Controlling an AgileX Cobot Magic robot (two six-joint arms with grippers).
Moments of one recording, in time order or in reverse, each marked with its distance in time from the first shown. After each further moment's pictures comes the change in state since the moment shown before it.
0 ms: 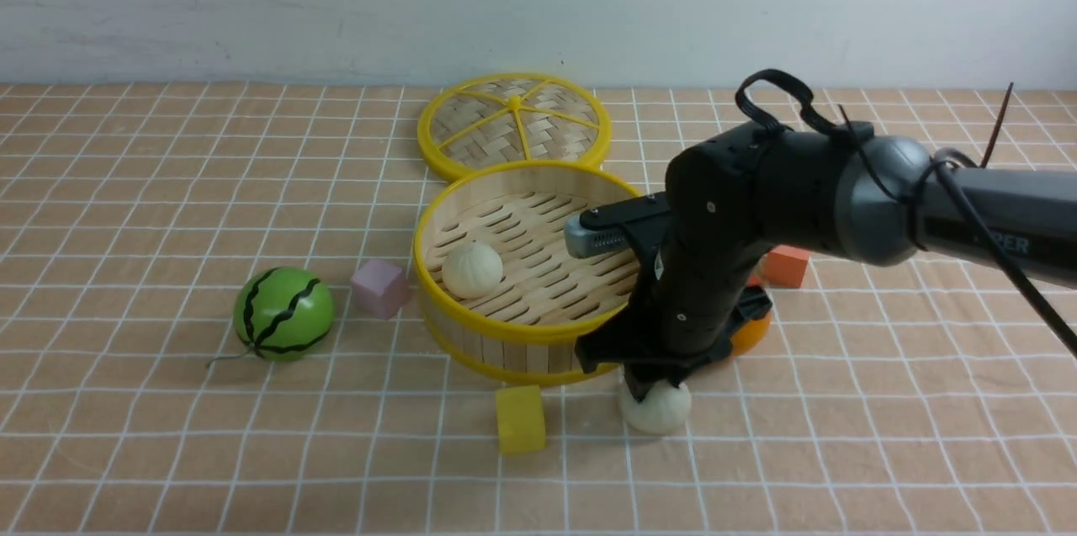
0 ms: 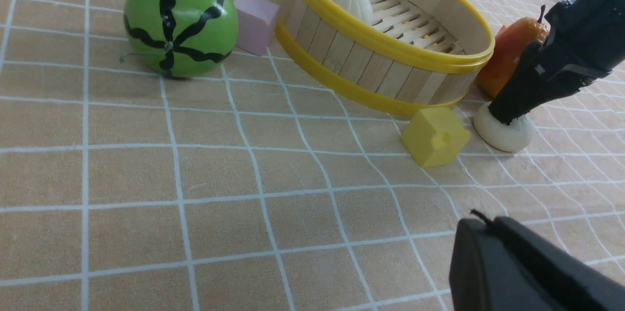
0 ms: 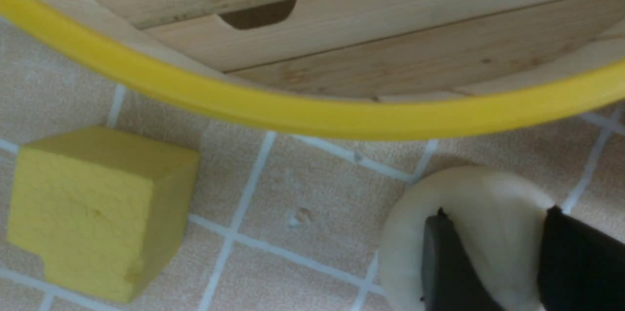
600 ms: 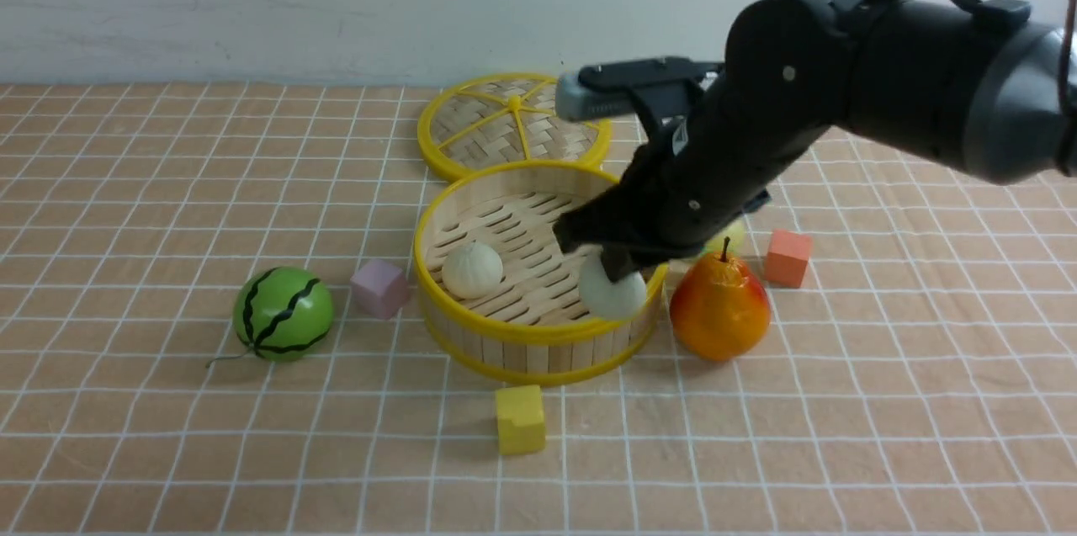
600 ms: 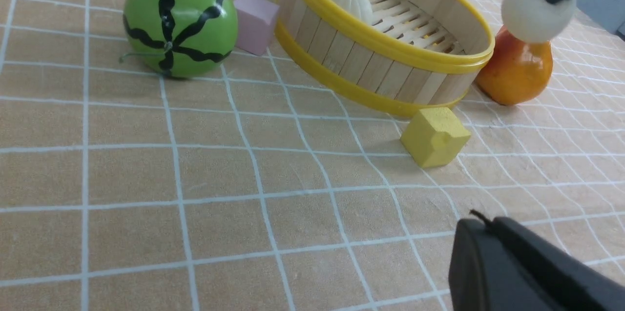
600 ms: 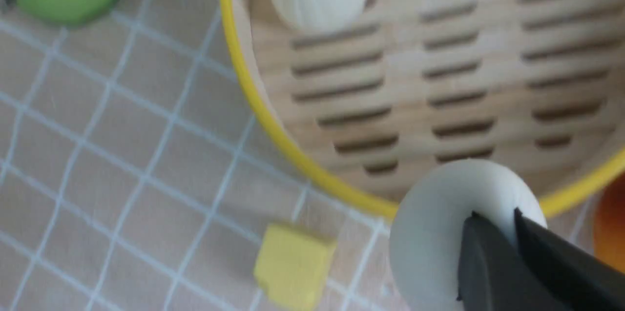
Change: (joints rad) right arm -0.002 -0.161 -0.094 0.114 -0.075 -0.091; left arm 0.000 0.000 0.000 0.000 0.000 0.000
